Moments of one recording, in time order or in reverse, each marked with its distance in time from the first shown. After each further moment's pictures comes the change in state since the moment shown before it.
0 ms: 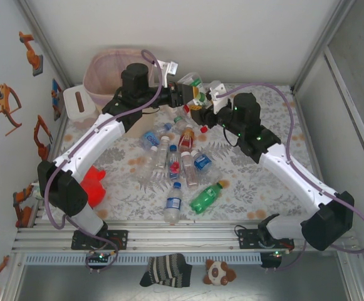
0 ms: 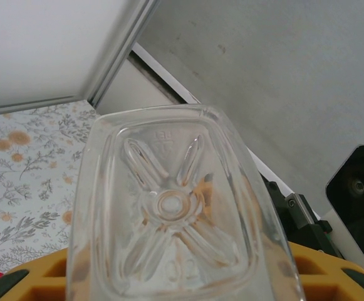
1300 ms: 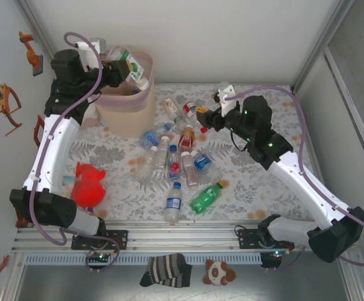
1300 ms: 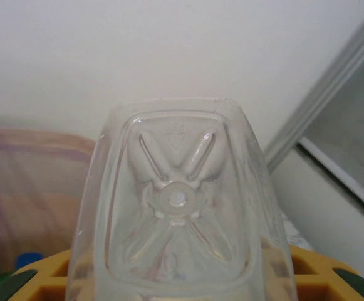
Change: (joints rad) left arm 0.425 -0.167 0.064 -0.244 -0.215 0.224; right arm 0.006 -0.112 0.006 -0.107 0.026 -0.004
